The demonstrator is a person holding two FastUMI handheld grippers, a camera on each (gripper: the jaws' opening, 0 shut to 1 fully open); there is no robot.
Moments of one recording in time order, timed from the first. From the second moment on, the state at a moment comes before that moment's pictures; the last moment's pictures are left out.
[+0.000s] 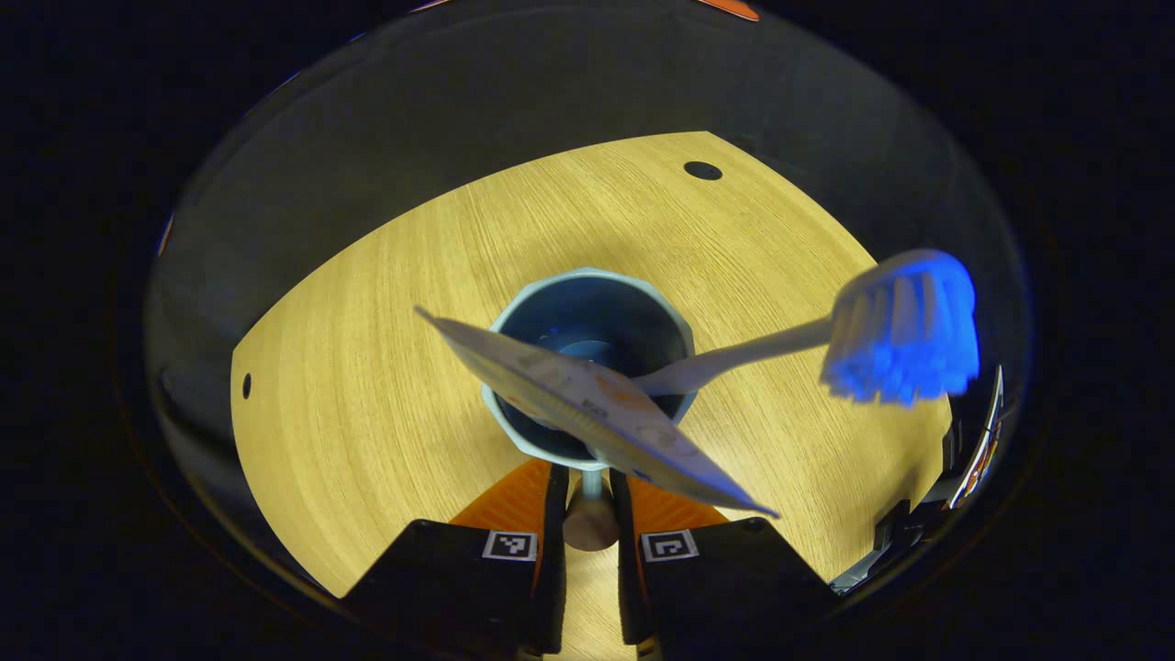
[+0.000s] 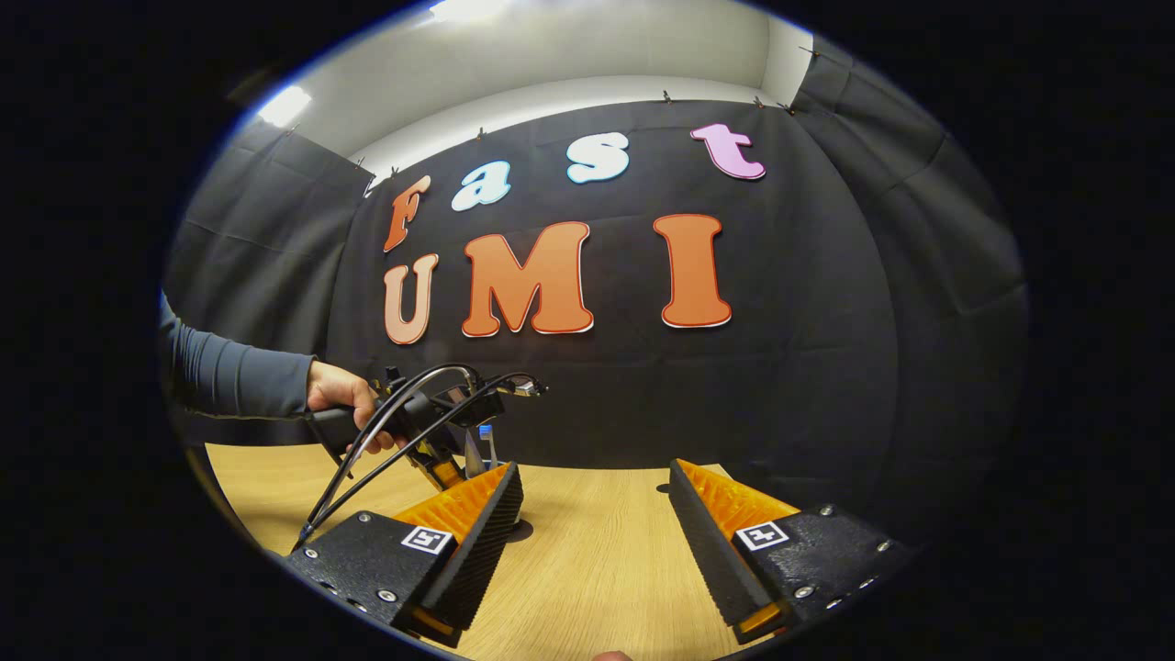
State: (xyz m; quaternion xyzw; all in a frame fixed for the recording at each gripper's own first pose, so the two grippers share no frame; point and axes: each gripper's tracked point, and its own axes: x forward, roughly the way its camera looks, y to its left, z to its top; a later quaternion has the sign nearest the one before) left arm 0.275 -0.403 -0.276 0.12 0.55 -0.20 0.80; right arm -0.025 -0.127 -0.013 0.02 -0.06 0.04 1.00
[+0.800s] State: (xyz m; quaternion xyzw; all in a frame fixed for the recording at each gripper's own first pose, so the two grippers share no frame) left arm 0.315 -0.420 -0.342 0.13 0.45 -0.22 0.86; right arm -0.011 -0.097 -0.013 0.01 -0.03 0.04 1.00
